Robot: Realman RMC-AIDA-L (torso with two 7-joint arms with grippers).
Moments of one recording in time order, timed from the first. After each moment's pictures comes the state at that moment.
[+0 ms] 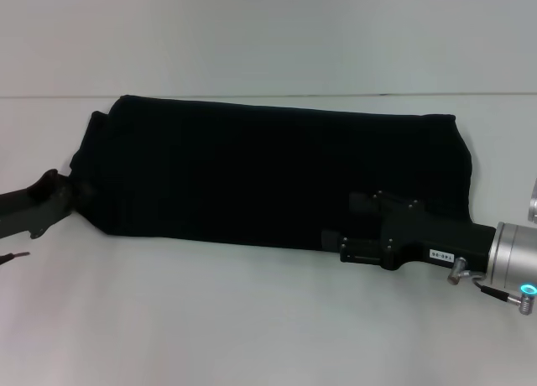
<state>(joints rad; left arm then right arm) -0.57 -2.04 0.34 0.55 2.26 1.06 -2.49 0.59 2.10 -0.79 -0.36 -1.78 -1.31 1.16</state>
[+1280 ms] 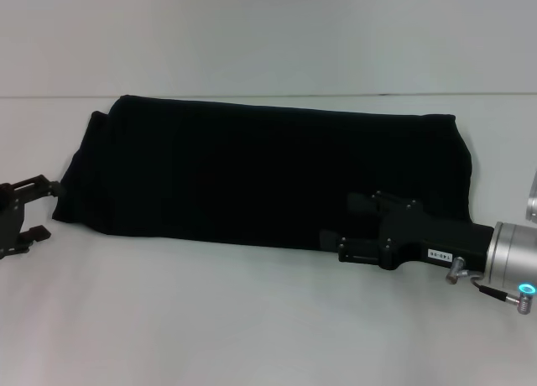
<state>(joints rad) -0.52 -2.00 0.23 0.63 2.38 1.24 -2.67 0.59 2.10 -0.79 -0.36 -1.79 -1.31 1.16</state>
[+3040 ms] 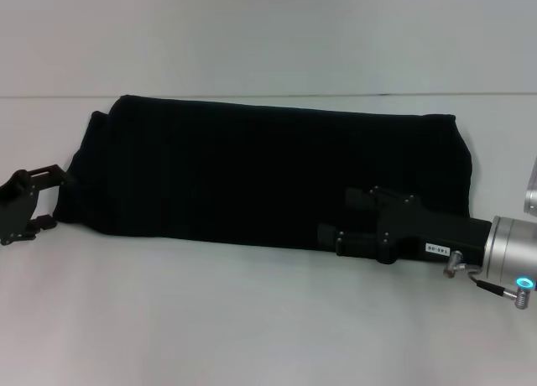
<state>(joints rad) -0.58 -1.99 0.31 0.61 2.42 1.12 -2.74 0.60 2.10 -0.78 -0.36 -1.78 -1.30 1.18</state>
